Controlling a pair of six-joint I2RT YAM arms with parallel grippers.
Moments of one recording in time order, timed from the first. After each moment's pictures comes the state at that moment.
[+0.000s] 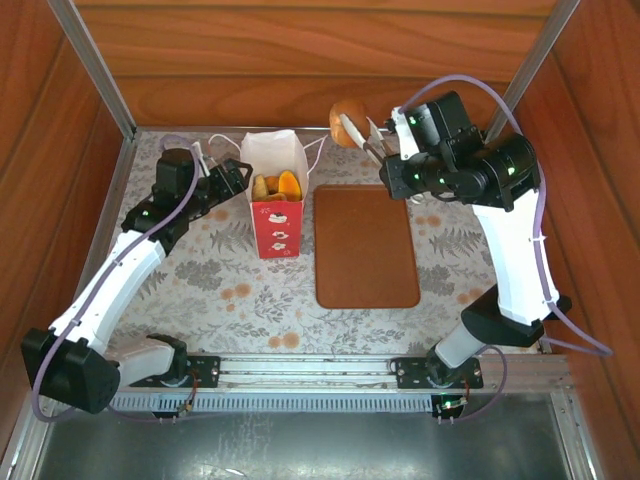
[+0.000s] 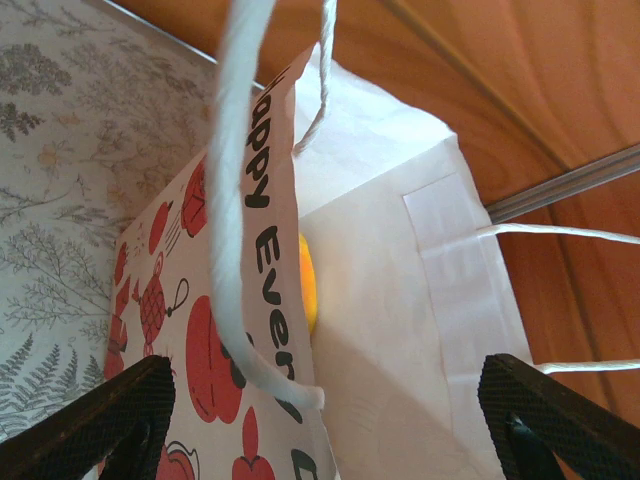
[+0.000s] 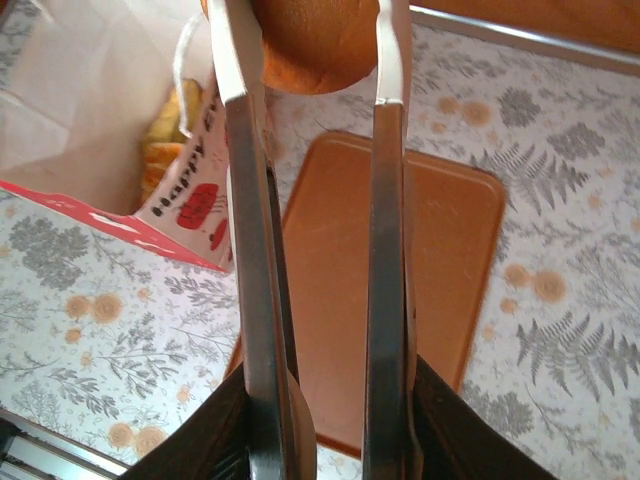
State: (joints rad) left arm -0.33 1.18 1.07 -0.37 0.19 -0.75; right arm 0.69 1.61 2.45 -1.69 0.14 0.21
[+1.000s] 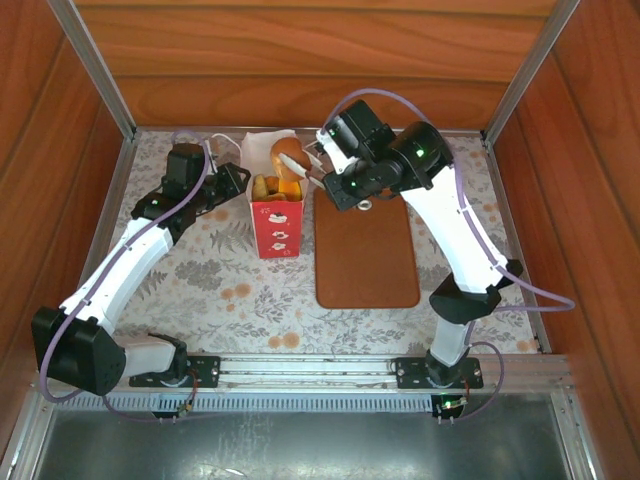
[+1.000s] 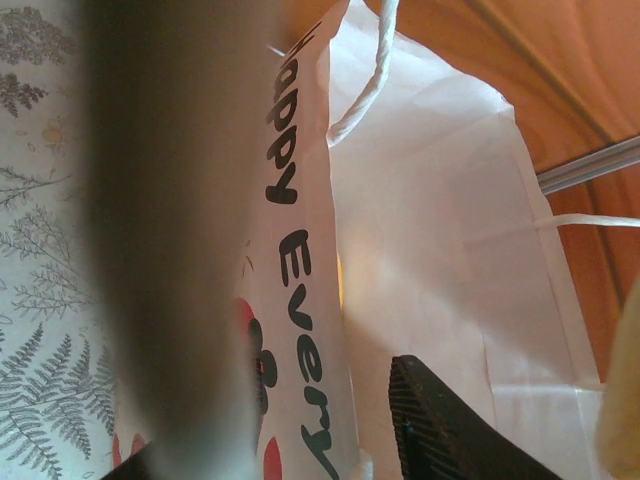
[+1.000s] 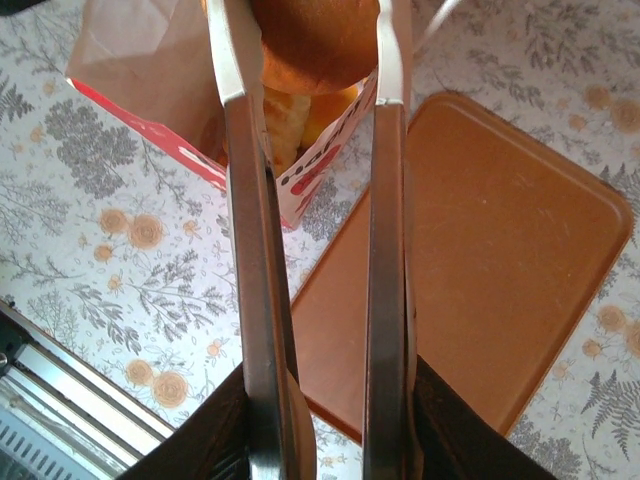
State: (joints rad) left arm -0.34 1.26 1.11 -0.39 0.20 -0.73; right arm 0.86 1.83 2.47 -1.69 0.09 0.15
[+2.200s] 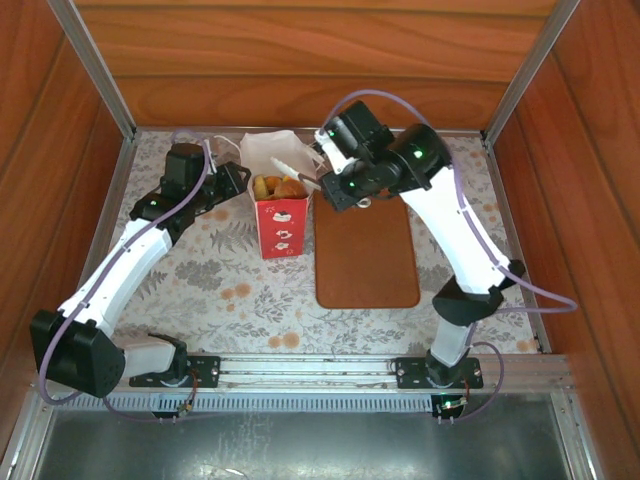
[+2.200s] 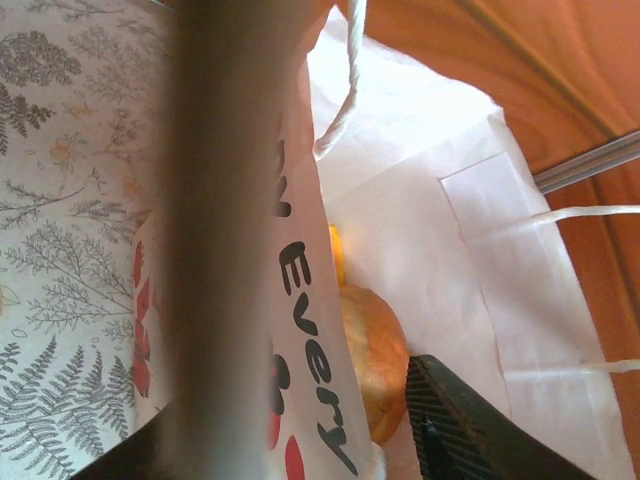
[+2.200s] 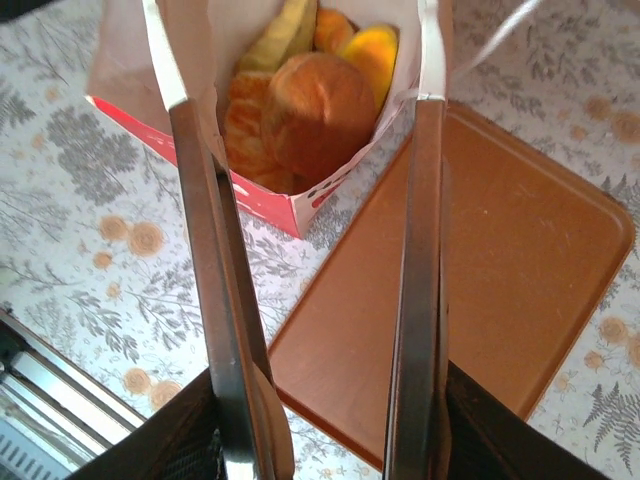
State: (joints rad) left arm -0.34 1.24 1.11 -0.40 0.19 -0.69; right arm 0.86 1.77 2.40 -1.62 0.09 0.16
